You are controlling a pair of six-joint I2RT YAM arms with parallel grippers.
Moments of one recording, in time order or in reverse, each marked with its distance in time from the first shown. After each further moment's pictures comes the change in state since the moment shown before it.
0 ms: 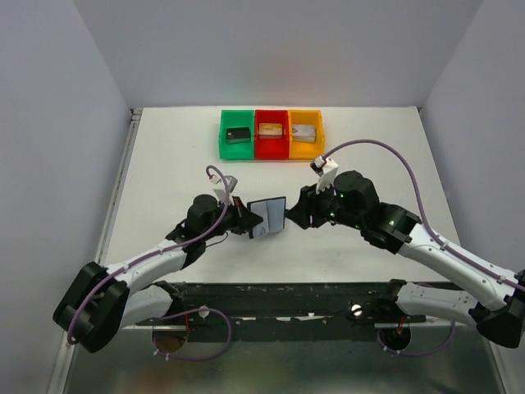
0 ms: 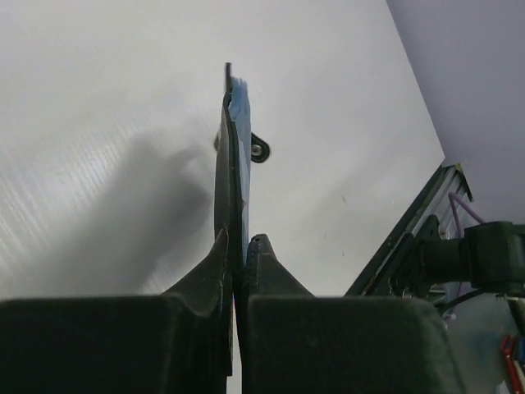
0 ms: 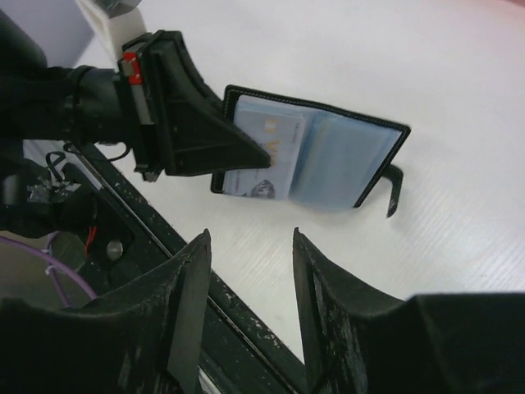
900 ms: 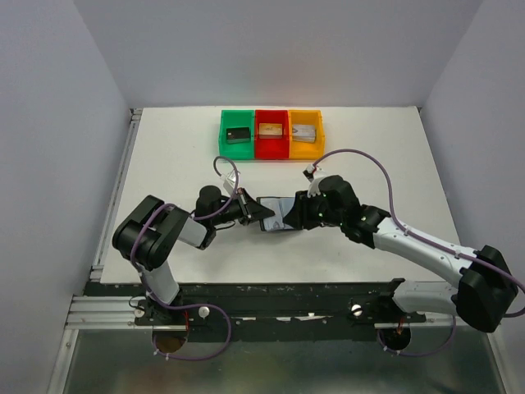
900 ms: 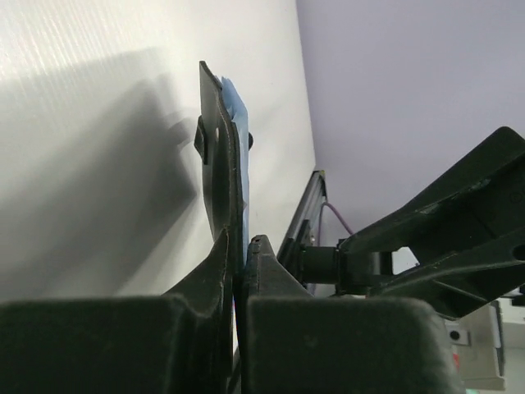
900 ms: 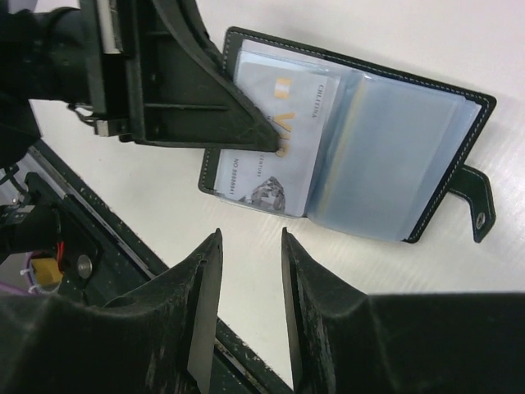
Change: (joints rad) left arm 0.167 0.696 0.038 0.780 0.405 -0.554; right arm -0.109 0.164 -0.220 0.278 -0.128 0.104
